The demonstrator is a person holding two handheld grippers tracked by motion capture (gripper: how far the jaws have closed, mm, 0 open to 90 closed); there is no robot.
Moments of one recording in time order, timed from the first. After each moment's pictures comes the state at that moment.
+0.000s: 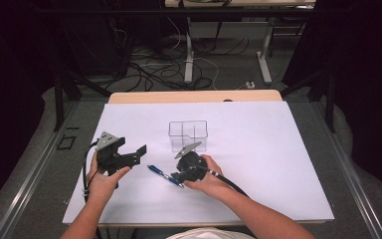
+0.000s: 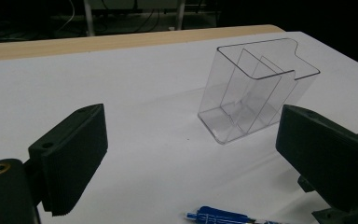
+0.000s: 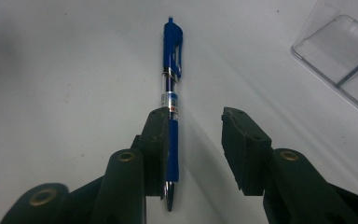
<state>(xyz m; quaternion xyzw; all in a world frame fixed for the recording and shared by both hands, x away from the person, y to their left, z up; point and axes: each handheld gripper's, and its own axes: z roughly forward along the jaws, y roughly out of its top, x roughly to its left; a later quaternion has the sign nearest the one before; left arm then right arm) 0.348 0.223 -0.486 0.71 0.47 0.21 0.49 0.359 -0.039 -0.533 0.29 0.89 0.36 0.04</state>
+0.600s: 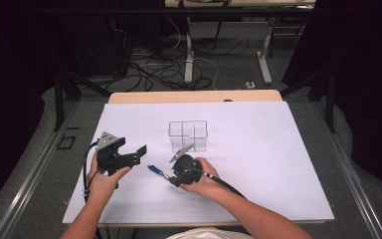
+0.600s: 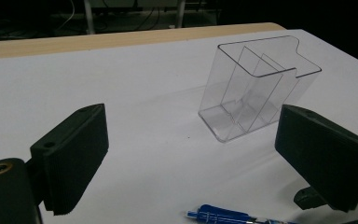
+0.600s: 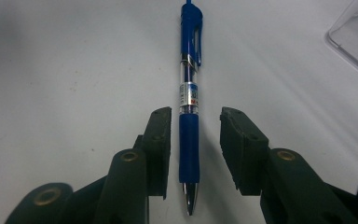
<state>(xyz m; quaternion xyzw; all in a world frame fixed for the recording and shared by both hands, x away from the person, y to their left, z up) 0.349 0.223 -0.487 0.71 0.47 0.21 0.48 0.355 -0.026 -0.539 0.28 0.90 0.33 0.03</state>
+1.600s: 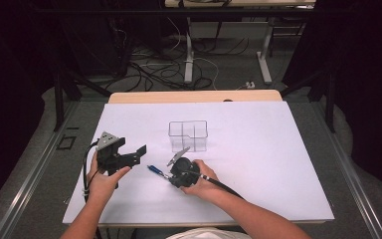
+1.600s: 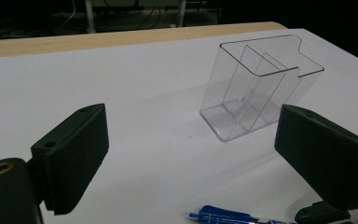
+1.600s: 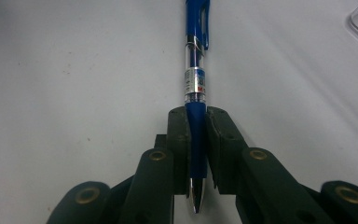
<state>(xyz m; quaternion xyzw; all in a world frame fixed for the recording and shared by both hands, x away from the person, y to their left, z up) 0.349 0.223 -0.488 0.71 0.47 0.21 0.48 0.352 -0.019 -0.547 0.27 0.91 0.31 0.03</state>
